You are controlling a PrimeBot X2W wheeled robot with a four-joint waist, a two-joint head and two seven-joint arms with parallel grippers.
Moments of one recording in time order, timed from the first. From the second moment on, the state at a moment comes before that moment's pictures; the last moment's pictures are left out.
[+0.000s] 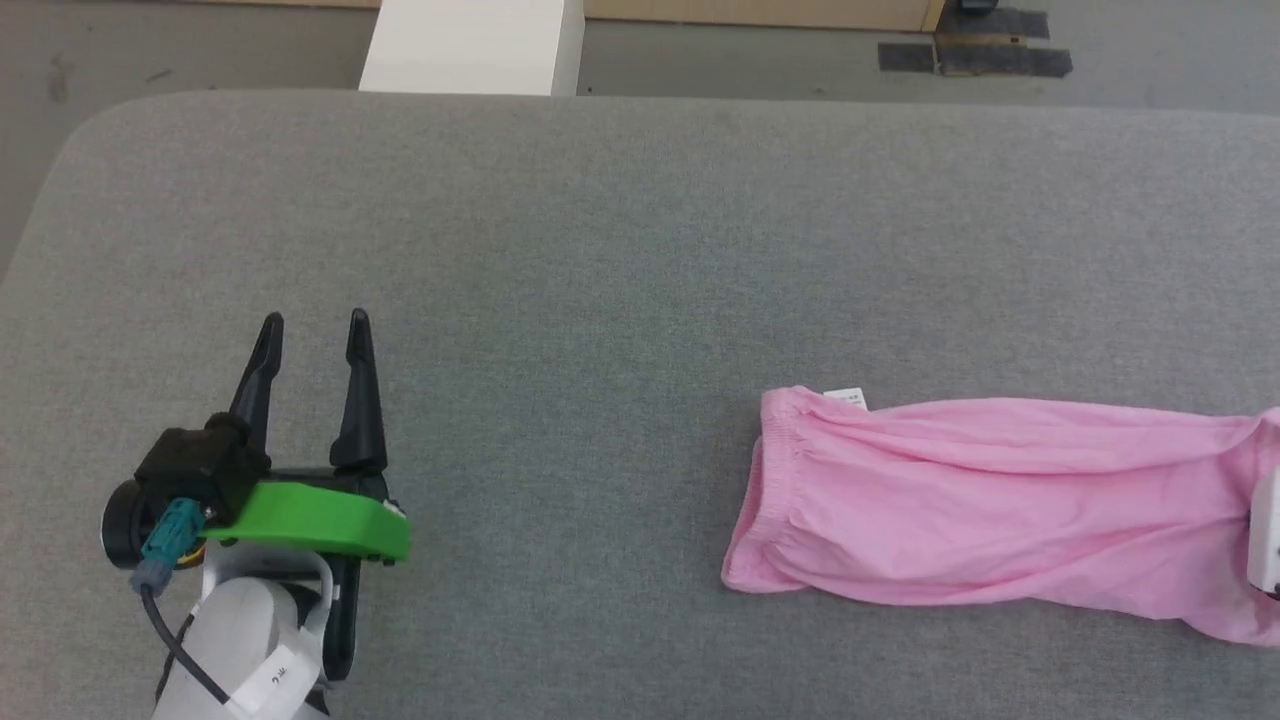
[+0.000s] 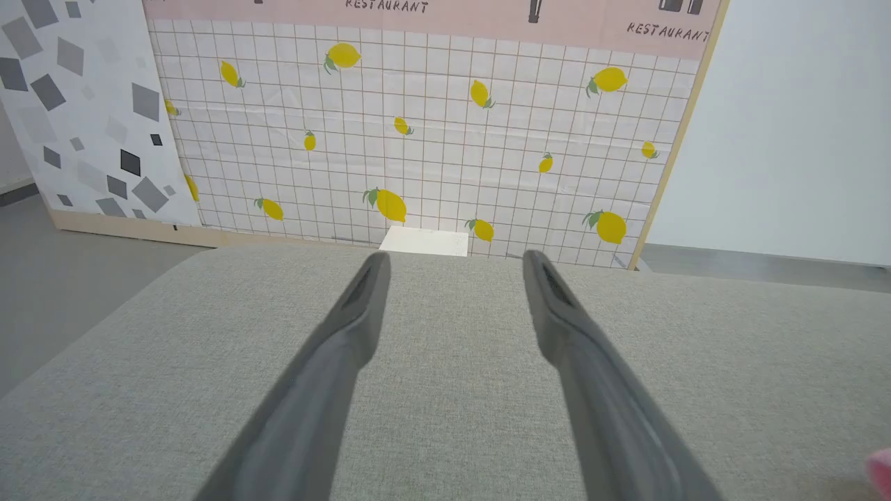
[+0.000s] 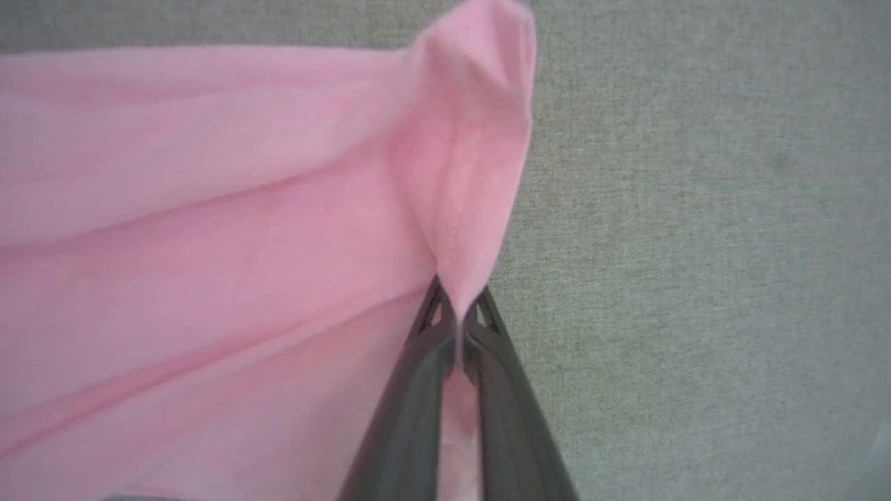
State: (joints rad) left arm -0.20 0.22 -0.11 0.09 -0.33 0.04 -0.26; right arm -0.29 -0.39 -0.25 0.38 0.22 0.13 0.85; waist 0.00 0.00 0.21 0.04
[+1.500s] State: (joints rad) left arm -0.16 0.16 -0.06 0.12 -0.31 -0.01 -0.26; right arm -0.41 -0.13 0.36 -0.04 0.42 0.13 0.97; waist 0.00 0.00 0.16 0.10
